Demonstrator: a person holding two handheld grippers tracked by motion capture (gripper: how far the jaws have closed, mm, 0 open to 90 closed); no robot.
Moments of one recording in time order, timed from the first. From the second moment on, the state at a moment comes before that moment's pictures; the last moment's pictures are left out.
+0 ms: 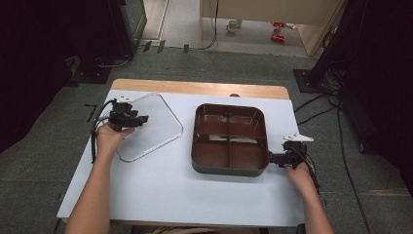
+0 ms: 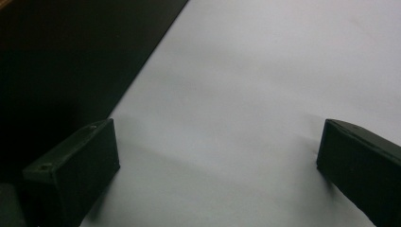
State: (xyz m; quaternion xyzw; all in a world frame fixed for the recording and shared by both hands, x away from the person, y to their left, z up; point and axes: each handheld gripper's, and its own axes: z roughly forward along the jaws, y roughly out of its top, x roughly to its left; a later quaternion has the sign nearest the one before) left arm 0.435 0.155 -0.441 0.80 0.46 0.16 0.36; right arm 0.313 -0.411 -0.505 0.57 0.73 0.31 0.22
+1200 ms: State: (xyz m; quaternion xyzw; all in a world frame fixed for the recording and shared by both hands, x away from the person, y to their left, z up) left arm 0.357 0.107 -0.436 0.83 0.38 0.13 0.39; right arm 0.313 -0.411 -0.505 0.57 0.73 0.31 0.22
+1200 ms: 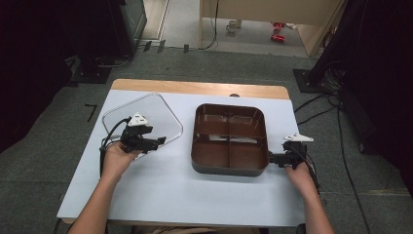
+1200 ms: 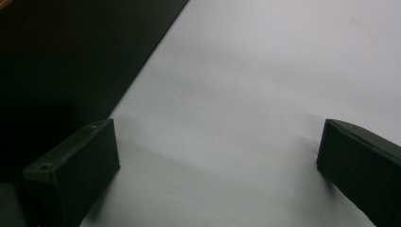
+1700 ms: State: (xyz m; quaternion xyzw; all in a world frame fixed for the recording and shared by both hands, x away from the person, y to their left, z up) left arm 0.323 0.094 -0.449 0.84 0.36 0.12 0.40; right arm 0.313 -0.411 -0.505 0.57 0.73 0.31 0.22
